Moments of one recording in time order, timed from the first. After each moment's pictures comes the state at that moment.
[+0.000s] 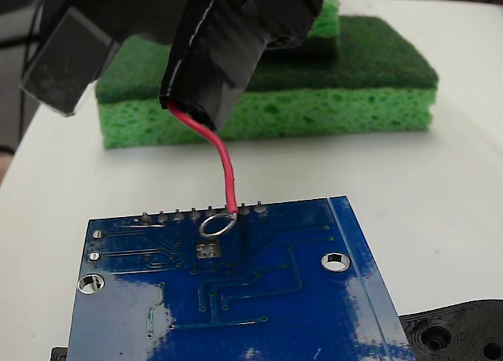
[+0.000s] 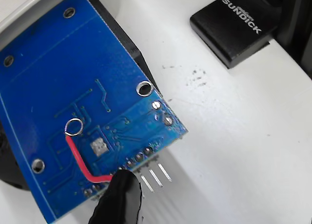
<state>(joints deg) -0.1 108.3 131.5 25.7 22.1 35.9</state>
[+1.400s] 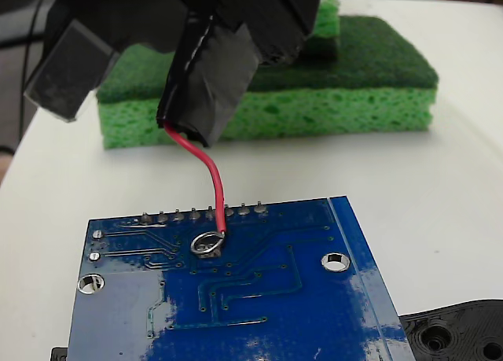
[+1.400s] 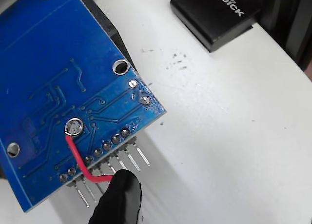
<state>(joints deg) -1.1 107.4 131.3 26.7 24.1 35.5</state>
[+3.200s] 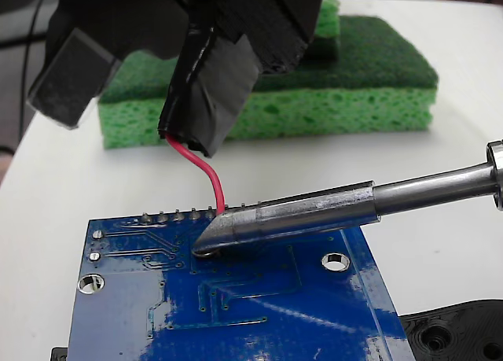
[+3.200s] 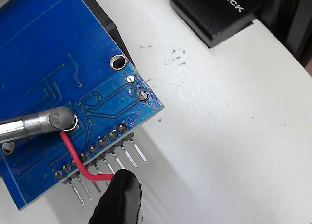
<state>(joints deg) -0.7 106.8 131.5 26.4 24.0 35.7</state>
